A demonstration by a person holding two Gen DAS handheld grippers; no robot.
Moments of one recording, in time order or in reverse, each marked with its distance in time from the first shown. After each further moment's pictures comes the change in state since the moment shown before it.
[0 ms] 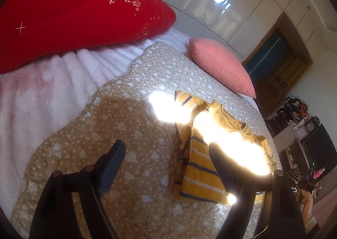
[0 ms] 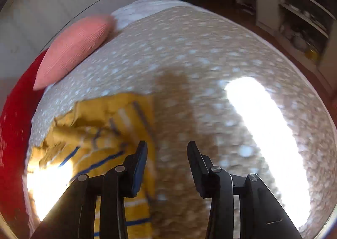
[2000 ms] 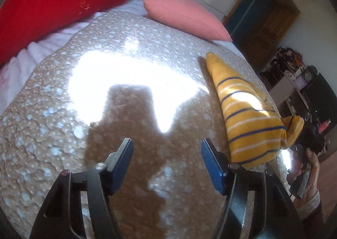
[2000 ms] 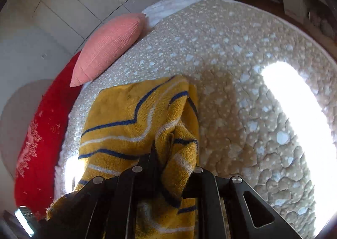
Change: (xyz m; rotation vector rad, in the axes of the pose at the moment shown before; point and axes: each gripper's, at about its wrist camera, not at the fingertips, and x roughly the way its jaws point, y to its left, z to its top) left arm 0.038 -0.119 -0.067 0.236 0.226 -0.001; right arm 0.021 0.018 -0.006 -0.043 0.094 0.414
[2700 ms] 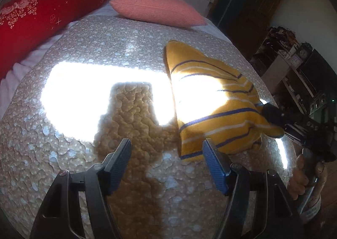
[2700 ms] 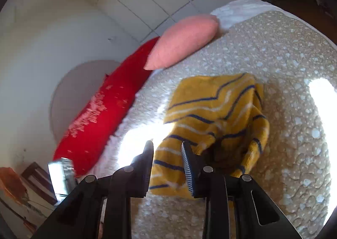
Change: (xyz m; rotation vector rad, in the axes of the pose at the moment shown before) left arm 0.000 -0.082 -0.009 0.124 0.033 0.015; right arm -0.046 0.046 -0.052 -0.276 0.030 0.114
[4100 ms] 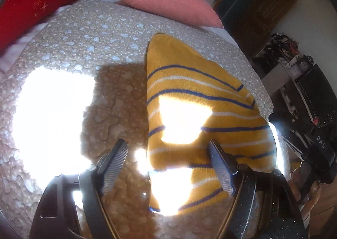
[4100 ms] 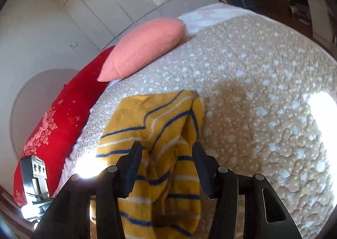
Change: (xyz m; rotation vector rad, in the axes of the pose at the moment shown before) left arm 0.074 0.050 0.070 -0.091 0.039 -0.067; right arm 0.054 0.038 0.047 -0.027 -0.120 -0.059
